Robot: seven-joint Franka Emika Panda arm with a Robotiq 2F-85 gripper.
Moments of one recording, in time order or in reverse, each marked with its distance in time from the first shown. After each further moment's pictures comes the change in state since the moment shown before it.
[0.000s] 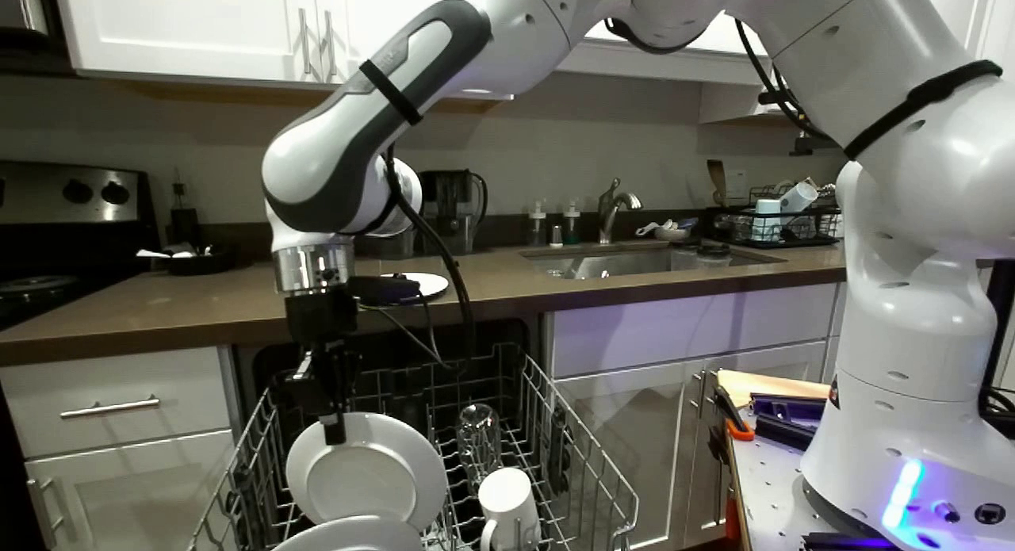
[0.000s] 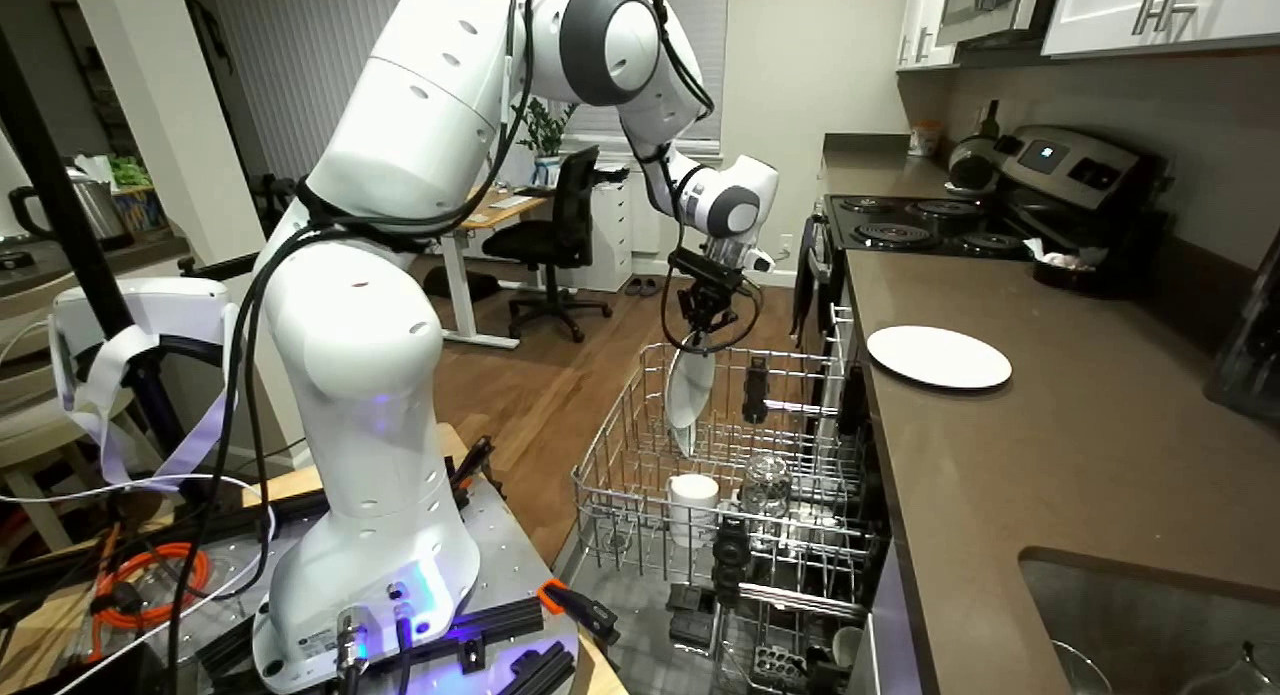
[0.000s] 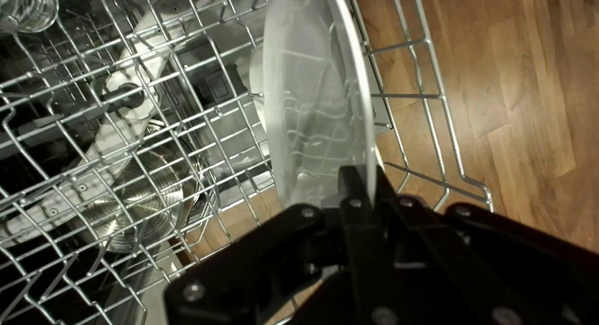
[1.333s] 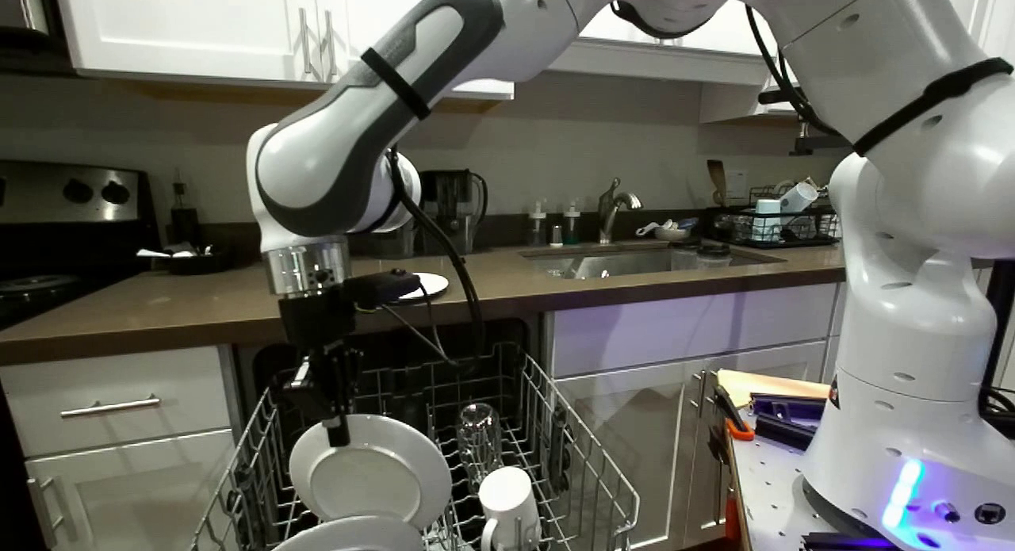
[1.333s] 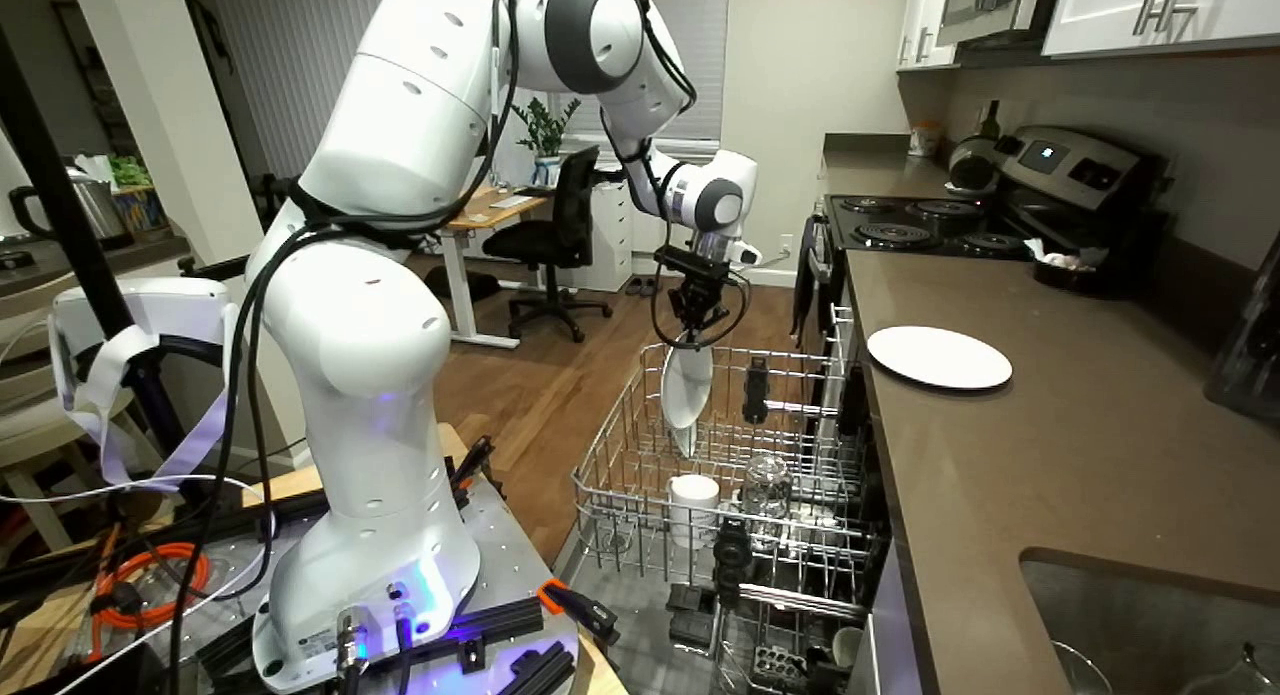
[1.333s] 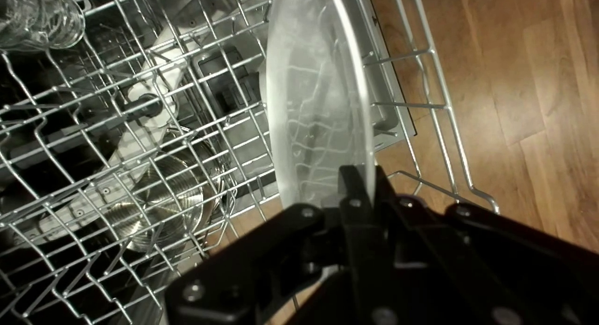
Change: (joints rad) arm 0.076 -0.039 -0.042 -0.040 -0.062 0.011 0.092
